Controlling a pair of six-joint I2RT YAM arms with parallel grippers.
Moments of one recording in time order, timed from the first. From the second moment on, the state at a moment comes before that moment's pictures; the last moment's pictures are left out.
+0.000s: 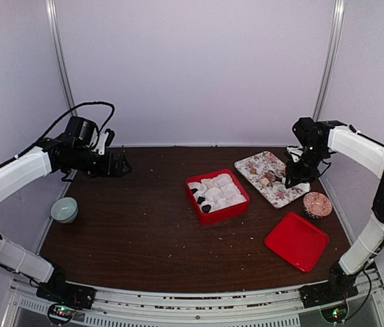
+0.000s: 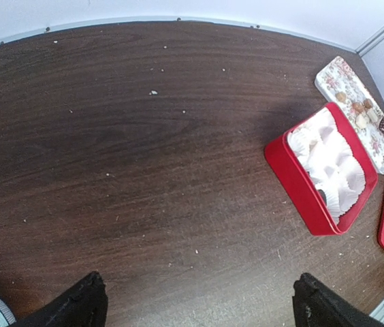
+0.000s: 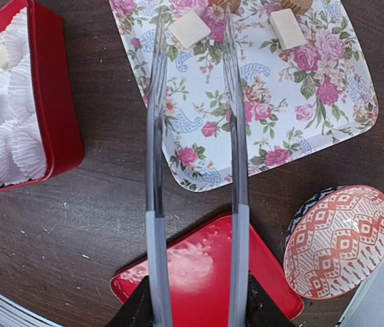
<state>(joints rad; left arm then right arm) -0.38 1.33 1.15 -0.60 0.15 -0.27 0.22 1.62 1.41 -1.10 -0.05 0.10</state>
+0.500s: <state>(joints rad) -0.38 1.33 1.15 -0.60 0.16 -0.27 0.22 1.77 1.45 -1.10 -0.02 0.05</state>
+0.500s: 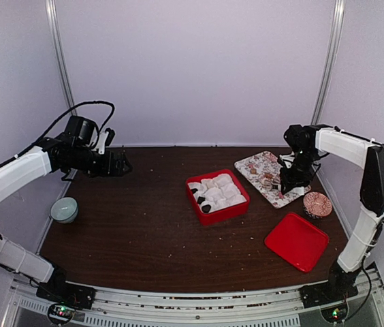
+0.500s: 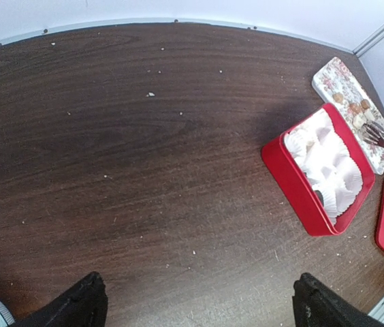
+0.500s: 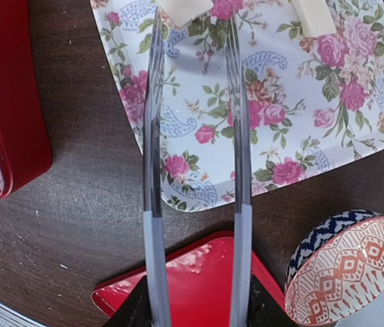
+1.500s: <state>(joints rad) -0.38 1.35 1.15 -0.60 0.18 -0.29 0.22 1.89 1.60 -1.09 -0.02 0.05</state>
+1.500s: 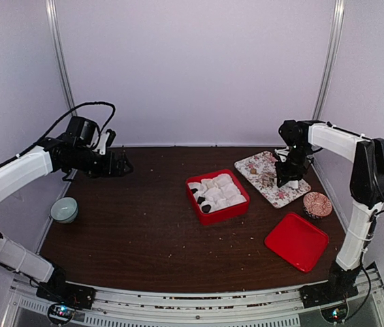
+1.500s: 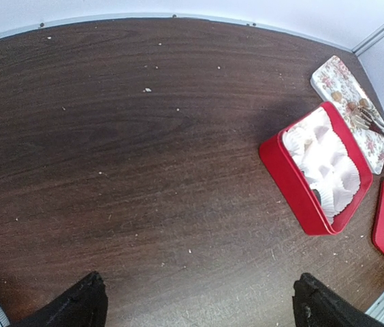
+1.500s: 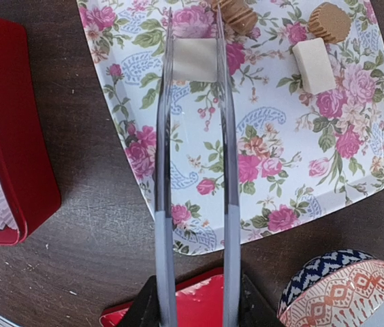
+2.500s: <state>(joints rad) -0.38 1.24 1.07 -0.59 0.20 -0.29 0.53 1.66 1.54 -1.05 -0.16 0.18</state>
